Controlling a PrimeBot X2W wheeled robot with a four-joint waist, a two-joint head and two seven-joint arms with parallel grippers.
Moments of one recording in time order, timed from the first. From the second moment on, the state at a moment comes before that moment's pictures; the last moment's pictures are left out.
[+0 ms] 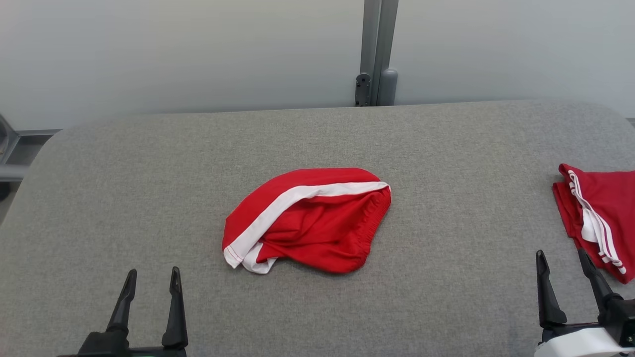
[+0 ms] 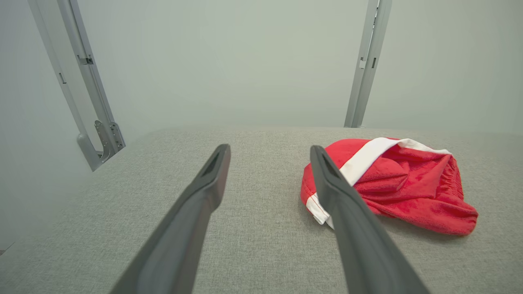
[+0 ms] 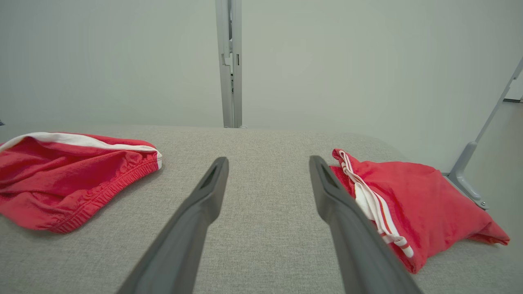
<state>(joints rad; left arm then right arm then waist) 0.16 0.09 -0.04 0.04 -0.17 -0.05 -0.26 0.17 -0.10 -0.15 0.04 0.07 0.13 -0.26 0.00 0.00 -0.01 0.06</state>
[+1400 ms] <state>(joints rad) -0.13 0.05 -0.24 0.03 -0.56 -0.03 0.19 -0.61 -0.50 0.62 0.36 0.44 0.13 0.06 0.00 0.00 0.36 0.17</state>
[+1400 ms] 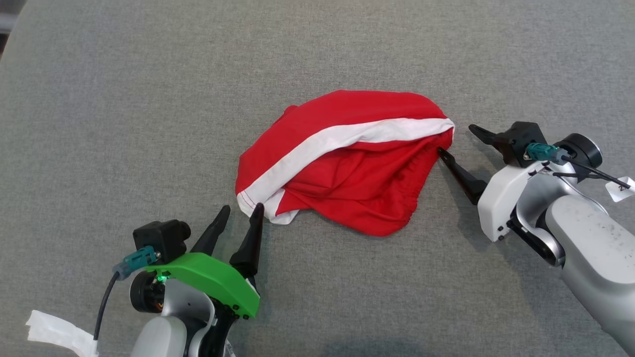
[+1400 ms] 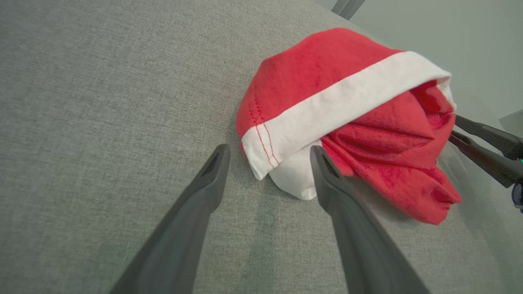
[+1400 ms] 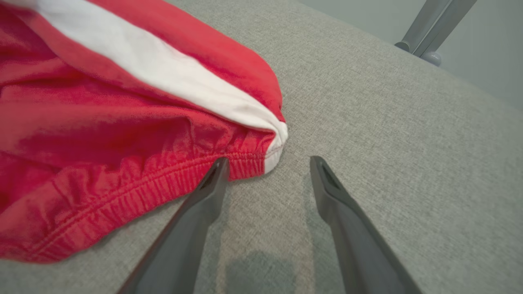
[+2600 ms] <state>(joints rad) -0.20 0.05 -0.29 0.14 -0.63 -0.03 0.16 -0.70 -0.53 0.76 0.41 0.51 0.13 -0.04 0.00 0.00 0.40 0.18</state>
